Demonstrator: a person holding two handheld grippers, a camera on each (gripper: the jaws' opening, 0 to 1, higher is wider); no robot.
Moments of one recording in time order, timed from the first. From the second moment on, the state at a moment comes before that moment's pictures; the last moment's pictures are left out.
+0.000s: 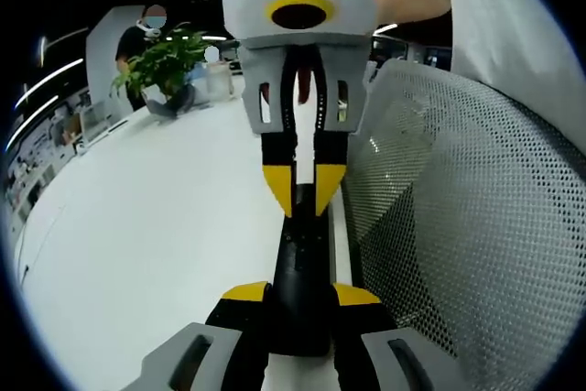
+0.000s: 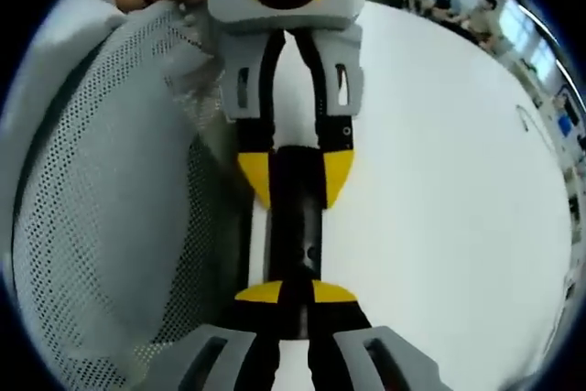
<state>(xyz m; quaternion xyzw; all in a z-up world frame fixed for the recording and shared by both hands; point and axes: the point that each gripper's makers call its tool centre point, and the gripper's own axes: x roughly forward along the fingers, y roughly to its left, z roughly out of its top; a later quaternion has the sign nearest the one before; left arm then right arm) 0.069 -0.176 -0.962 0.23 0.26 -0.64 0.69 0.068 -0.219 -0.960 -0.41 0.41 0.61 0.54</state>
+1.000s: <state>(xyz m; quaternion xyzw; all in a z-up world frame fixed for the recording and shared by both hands) 0.071 -0.176 -0.962 0.23 0.26 -0.64 0.69 0.071 -0.211 -0.958 -0.35 0.41 0.57 0.62</state>
